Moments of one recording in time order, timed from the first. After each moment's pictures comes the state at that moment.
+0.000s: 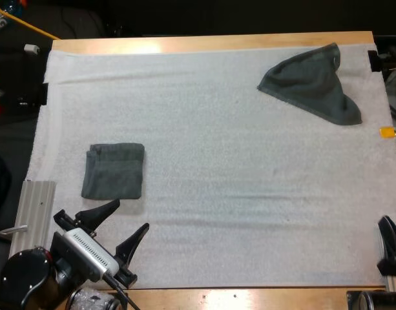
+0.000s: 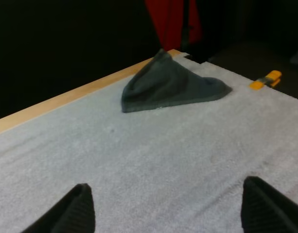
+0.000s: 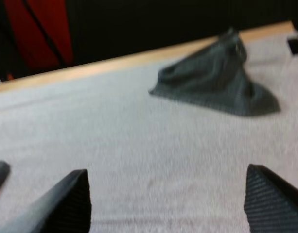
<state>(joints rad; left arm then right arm) -0.26 0.24 -0.78 0.94 0.41 -1.65 -0.05 0.22 -0.95 1.21 -0.23 -1.67</state>
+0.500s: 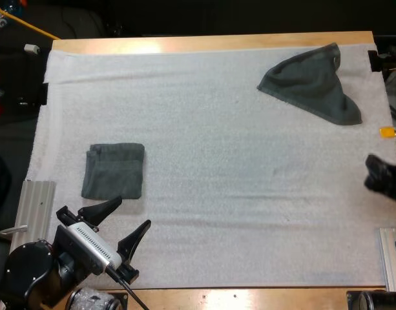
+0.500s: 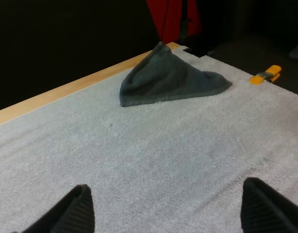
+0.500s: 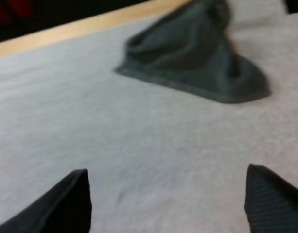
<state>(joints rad) -0.26 0.27 -0.78 0.94 0.42 -1.65 -0.05 0.68 -0.95 0.98 -0.17 -1.67</state>
